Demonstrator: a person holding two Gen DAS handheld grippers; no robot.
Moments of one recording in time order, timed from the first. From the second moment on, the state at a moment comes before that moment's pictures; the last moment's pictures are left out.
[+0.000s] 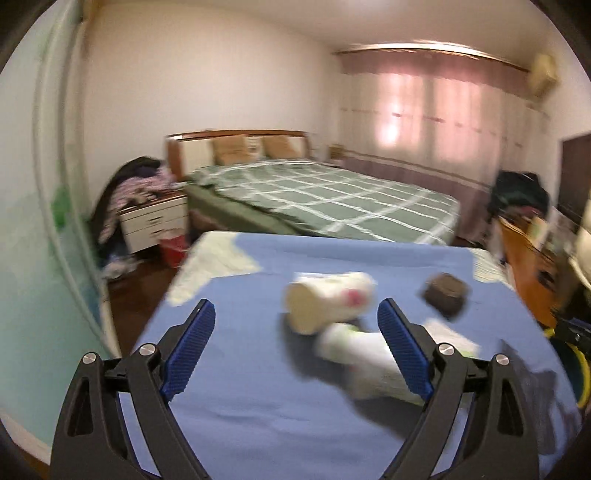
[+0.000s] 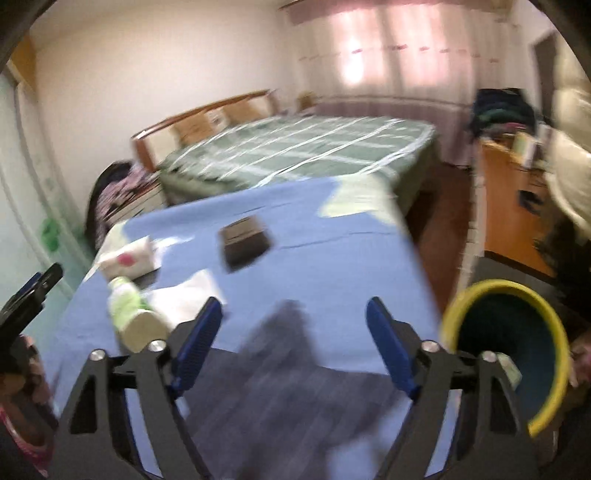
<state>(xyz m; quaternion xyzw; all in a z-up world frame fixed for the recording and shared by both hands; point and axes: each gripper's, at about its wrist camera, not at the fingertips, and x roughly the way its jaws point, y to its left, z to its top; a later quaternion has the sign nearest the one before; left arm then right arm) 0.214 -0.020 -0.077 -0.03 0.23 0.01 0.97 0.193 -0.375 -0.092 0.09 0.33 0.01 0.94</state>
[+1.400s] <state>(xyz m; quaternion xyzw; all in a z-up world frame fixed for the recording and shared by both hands) 0.210 -0.006 -0.089 -0.03 0.23 0.05 0.97 0.170 -0.400 -0.067 0.10 0.32 0.00 0.94</state>
